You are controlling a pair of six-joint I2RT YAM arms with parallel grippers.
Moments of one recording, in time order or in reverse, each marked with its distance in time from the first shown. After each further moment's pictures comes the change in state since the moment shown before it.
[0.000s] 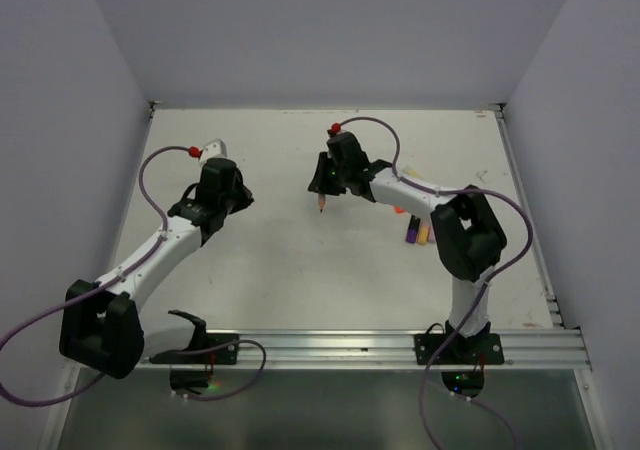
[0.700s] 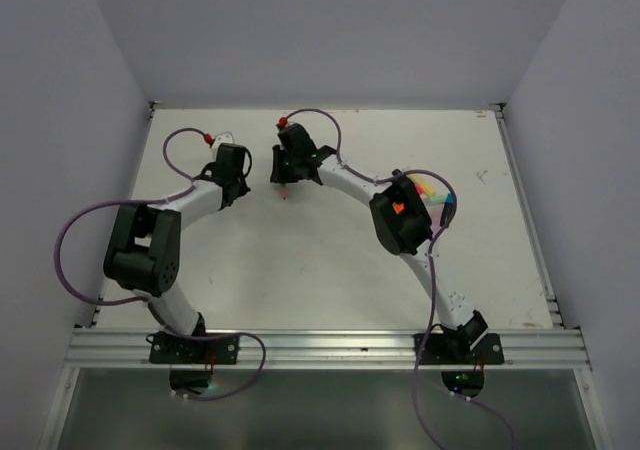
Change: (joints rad) left arm 0.146 0.495 0.165 0.131 -0.150 0.233; right arm 0.092 0.625 0.803 -0.214 0.008 -0.123
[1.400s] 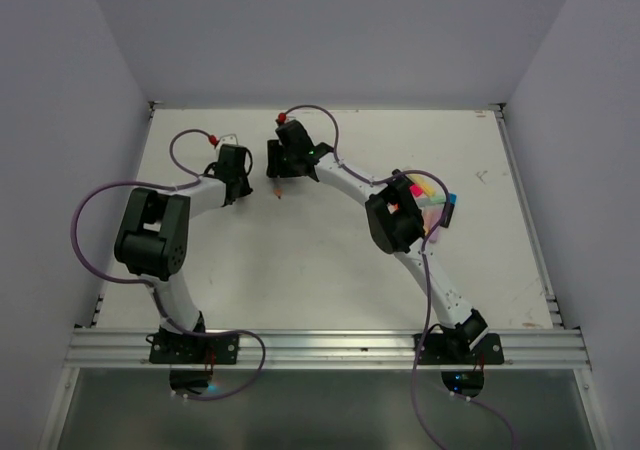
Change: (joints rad) left arm 0.028 0.143 0.044 0.084 0.070 0.035; right arm -0.012 0.124 0.187 -0.042 0.069 -0.030
